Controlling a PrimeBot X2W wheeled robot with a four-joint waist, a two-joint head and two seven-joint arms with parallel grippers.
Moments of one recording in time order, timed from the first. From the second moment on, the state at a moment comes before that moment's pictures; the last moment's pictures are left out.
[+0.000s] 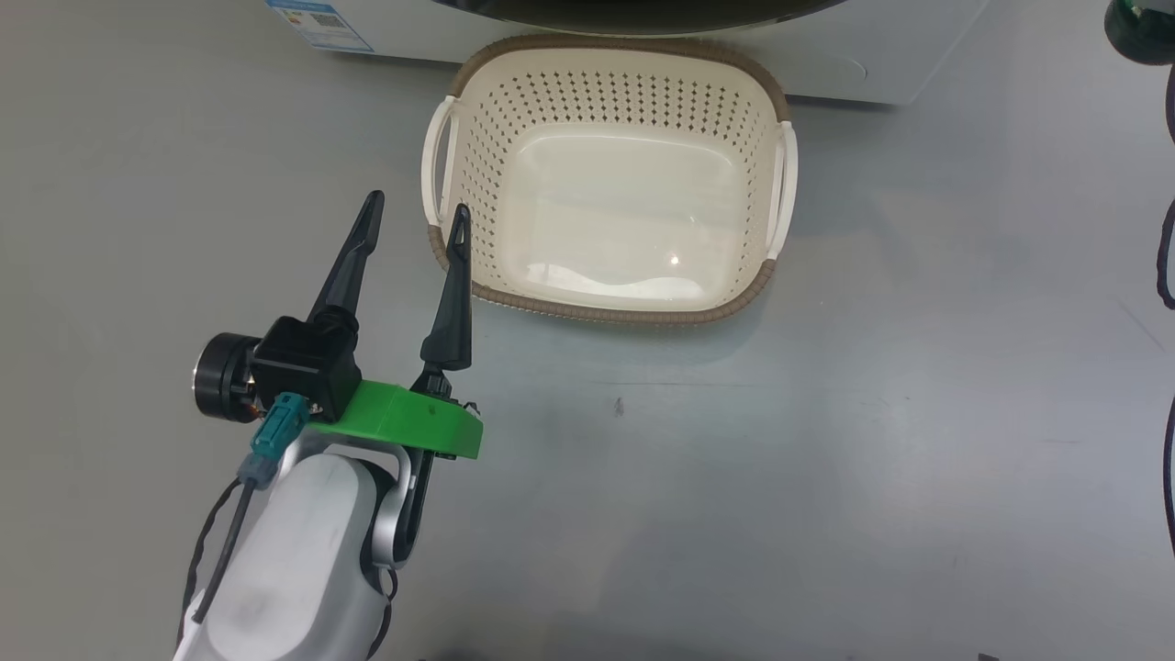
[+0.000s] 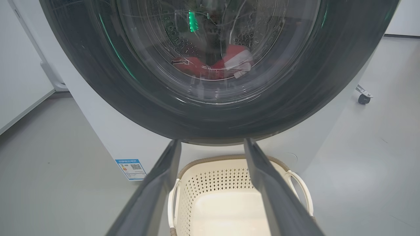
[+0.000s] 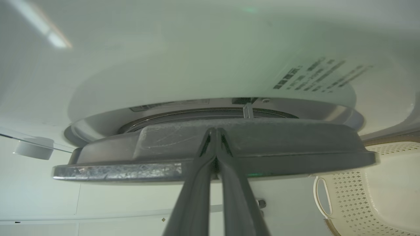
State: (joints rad) left arm -0.42 0.03 -0.40 0.17 -0.38 0.11 -0.25; right arm -1.07 -0.26 0.06 0.41 1.60 -0.10 0.57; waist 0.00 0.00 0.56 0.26
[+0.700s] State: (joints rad) left arm -0.42 0.03 -0.41 0.16 -0.40 0.11 -0.25; right arm -1.17 -0.27 0.07 0.52 1.59 -0.12 0.62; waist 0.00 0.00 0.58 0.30
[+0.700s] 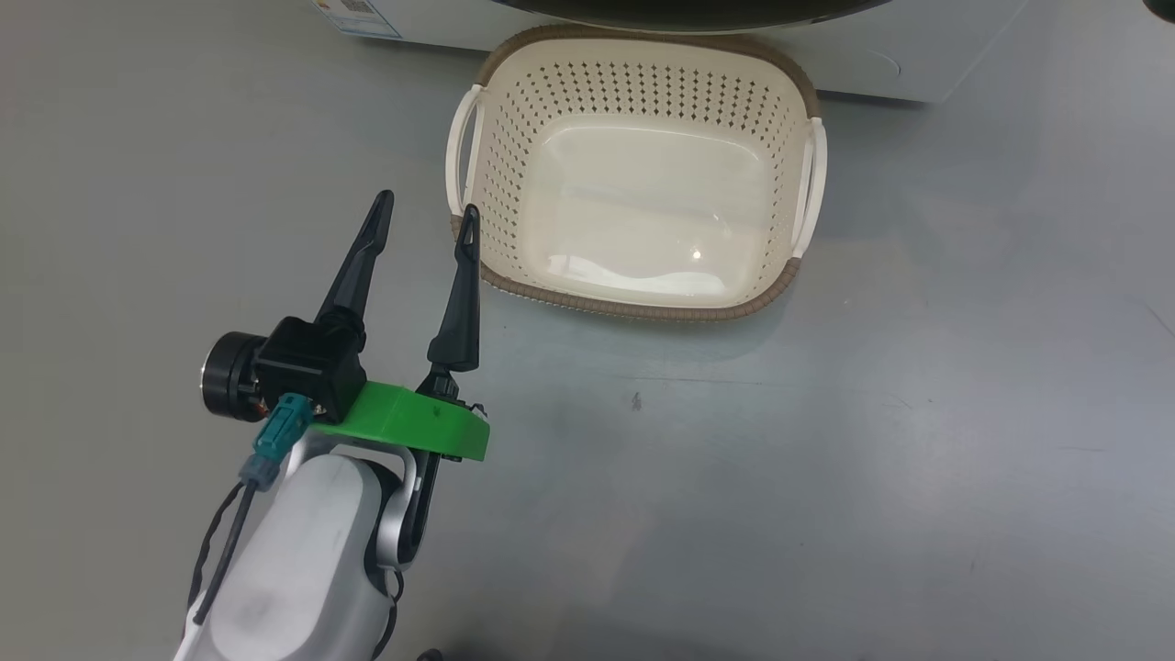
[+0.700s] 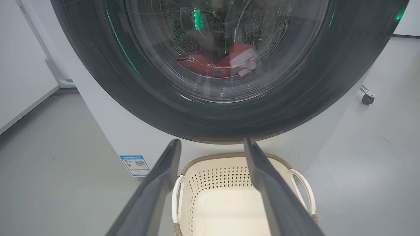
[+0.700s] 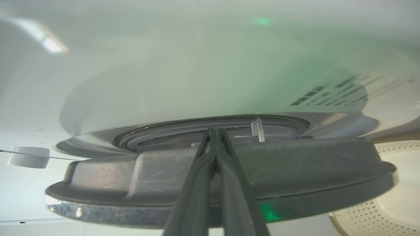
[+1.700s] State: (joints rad) left arm -0.42 0.03 -0.38 0.17 -0.40 0.11 -0.25; right arm -1.13 -0.25 0.09 0.57 1.69 -0.05 0.79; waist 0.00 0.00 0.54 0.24
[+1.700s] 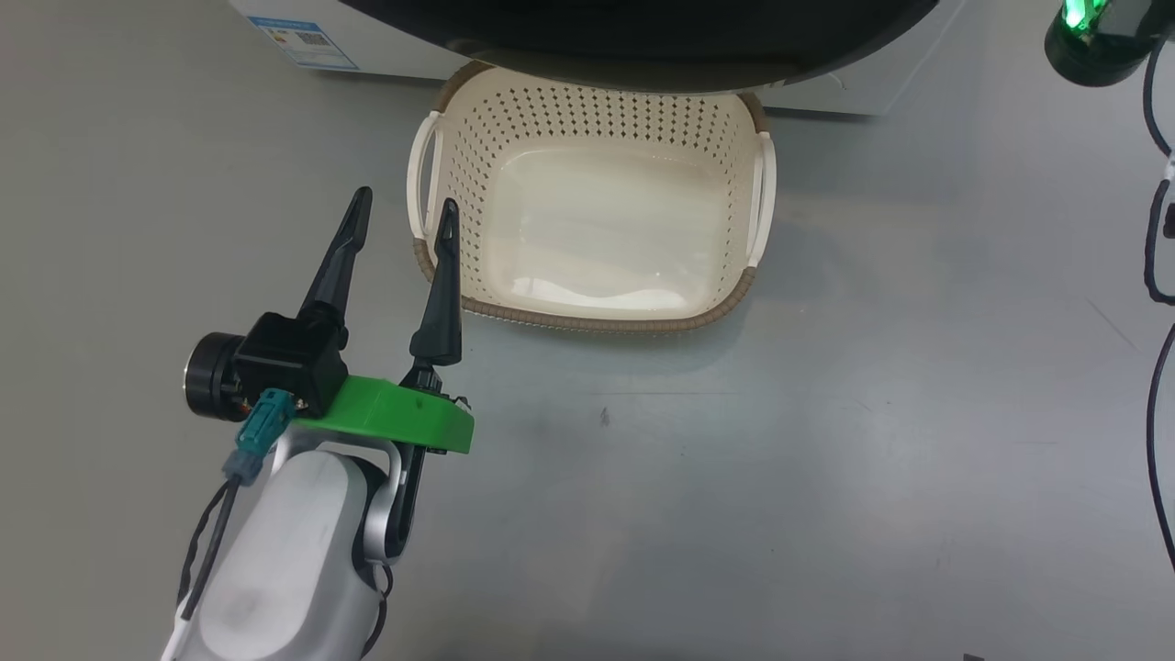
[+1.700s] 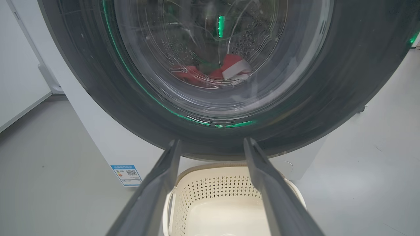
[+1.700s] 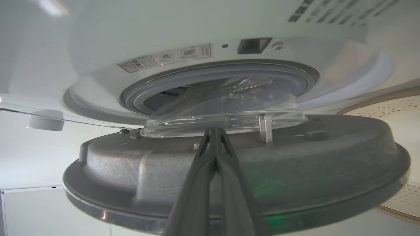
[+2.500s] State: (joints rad) left arm -0.38 0.03 -0.38 0.24 -0.39 0.11 -0.25; right arm -0.92 -0.21 0.11 0.58 1.75 0.04 0.90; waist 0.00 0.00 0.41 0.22
